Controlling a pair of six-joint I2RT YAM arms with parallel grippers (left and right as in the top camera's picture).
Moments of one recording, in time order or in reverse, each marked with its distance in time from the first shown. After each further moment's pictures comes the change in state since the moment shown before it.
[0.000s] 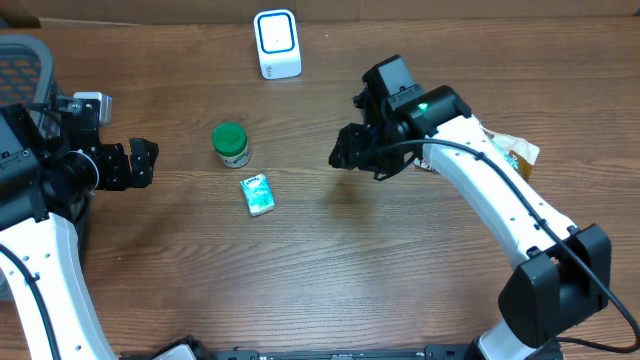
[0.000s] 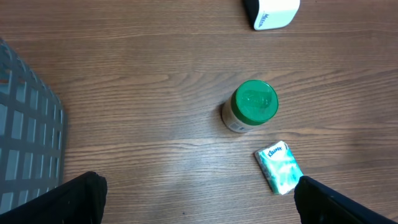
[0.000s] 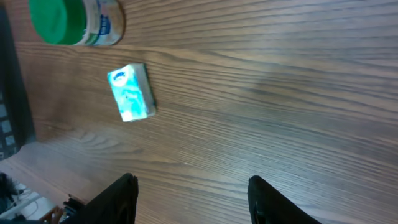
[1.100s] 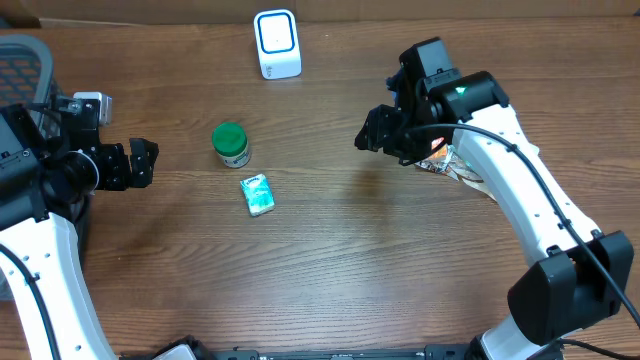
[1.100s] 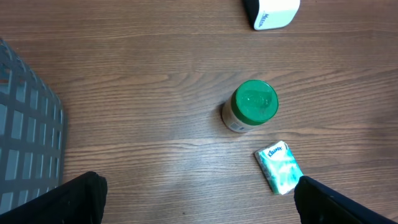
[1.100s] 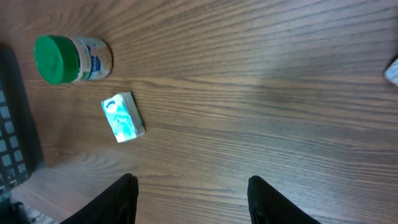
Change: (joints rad) left arm 0.000 0.000 0.000 0.000 0.000 0.000; right arm -0.129 -0.015 0.045 -0.059 0.005 -0.016
